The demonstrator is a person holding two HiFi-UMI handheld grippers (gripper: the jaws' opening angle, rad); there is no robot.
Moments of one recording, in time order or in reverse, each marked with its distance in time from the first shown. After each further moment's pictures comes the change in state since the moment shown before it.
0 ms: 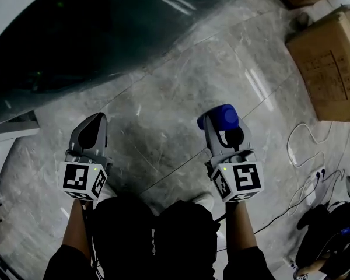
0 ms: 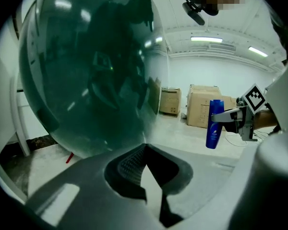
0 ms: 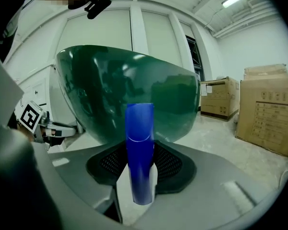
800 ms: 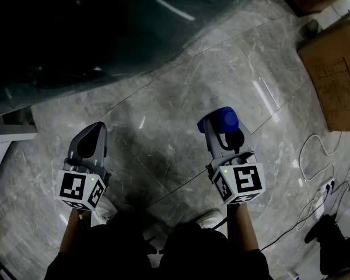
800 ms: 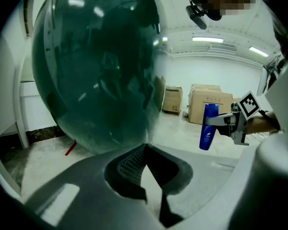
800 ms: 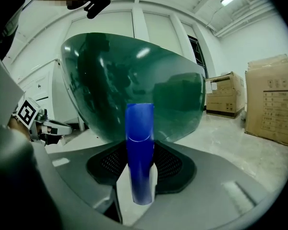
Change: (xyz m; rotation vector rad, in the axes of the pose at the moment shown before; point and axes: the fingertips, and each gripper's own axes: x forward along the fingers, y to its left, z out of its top) left arm 0.012 0.017 -0.051 -0.009 -0.003 0.003; right arm 0.050 0.004 -0.053 -0.021 -0.050 0.041
